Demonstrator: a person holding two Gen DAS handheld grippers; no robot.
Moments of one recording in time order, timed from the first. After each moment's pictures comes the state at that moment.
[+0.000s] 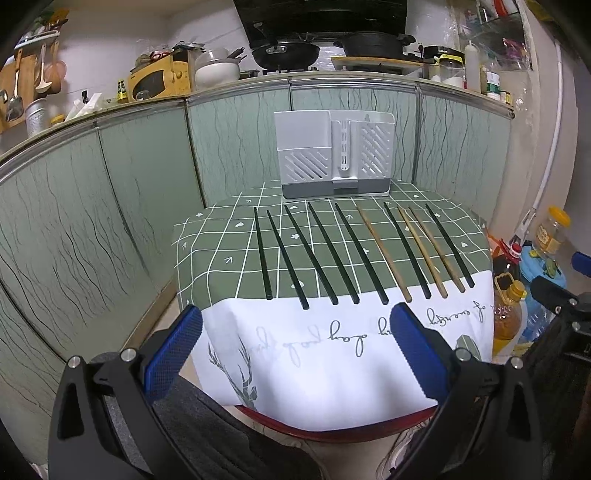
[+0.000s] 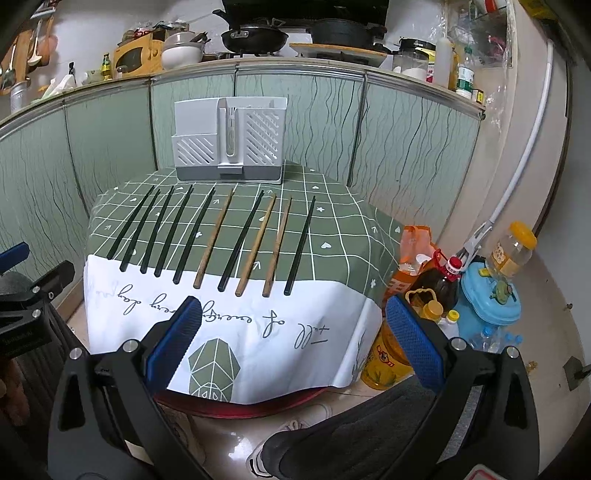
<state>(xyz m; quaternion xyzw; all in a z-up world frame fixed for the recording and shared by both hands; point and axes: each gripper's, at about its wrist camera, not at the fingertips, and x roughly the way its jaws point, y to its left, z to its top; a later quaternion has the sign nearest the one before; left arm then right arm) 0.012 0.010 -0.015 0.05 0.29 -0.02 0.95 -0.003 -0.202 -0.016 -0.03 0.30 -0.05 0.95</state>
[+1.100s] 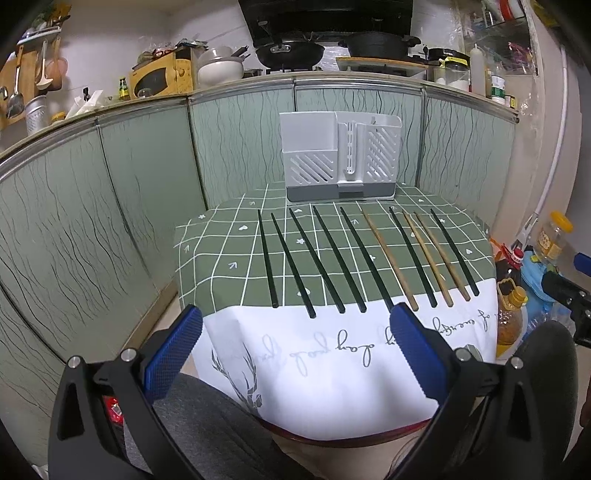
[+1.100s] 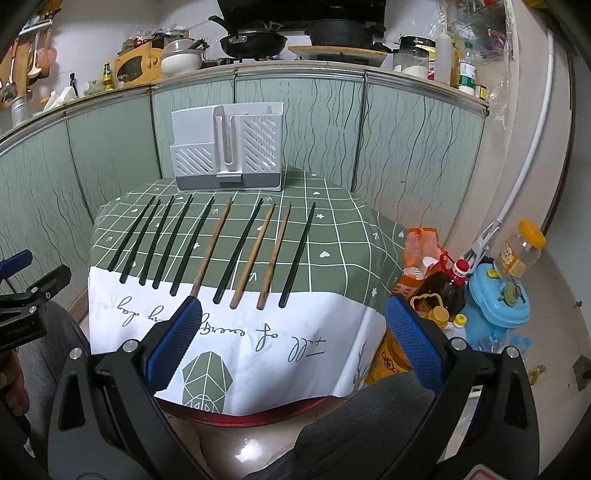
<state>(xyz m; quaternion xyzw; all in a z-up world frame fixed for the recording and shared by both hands) 0.024 0.016 -0.009 0.04 0.30 -0.02 0.95 0.005 -0.221 -0.009 -0.01 0.30 -0.03 0.95</state>
